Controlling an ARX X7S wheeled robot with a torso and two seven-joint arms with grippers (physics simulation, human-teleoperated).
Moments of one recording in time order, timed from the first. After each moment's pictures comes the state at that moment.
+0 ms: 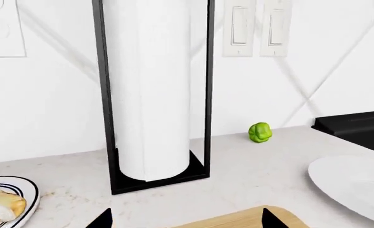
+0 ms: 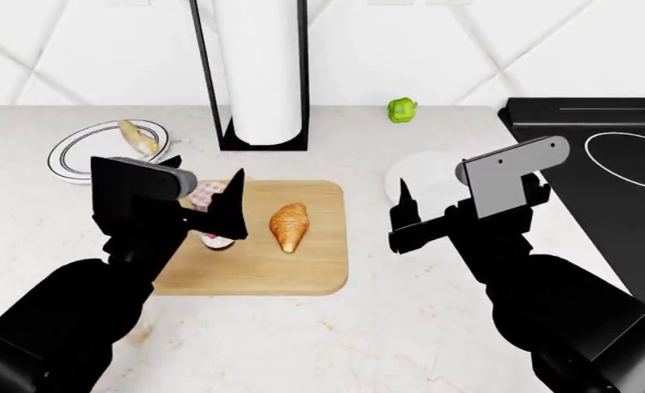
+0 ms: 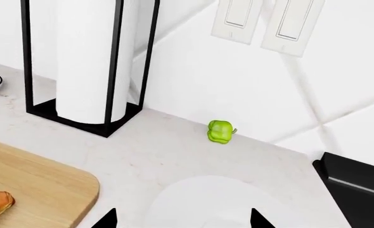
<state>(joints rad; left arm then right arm) -0.58 -0.50 0.27 0.16 -0.68 -0.47 -0.05 0.68 0.56 -0.40 -0.36 0.67 0.80 0.32</state>
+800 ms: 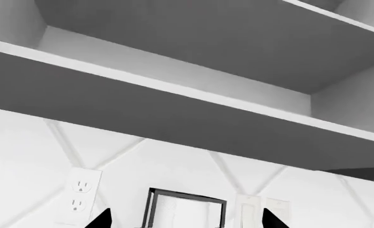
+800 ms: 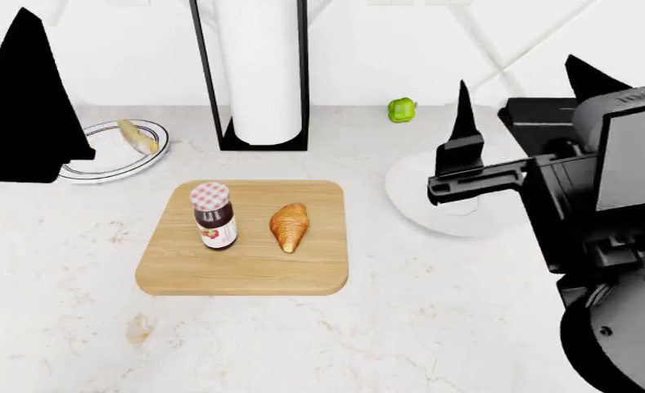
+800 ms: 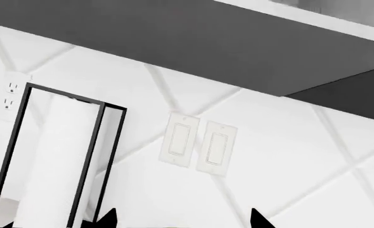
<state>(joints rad) -0.47 -0.59 -0.27 0.80 -1.06 -0.50 -0.35 0.79 0.63 -0.18 -0.86 0.86 1.01 0.63</state>
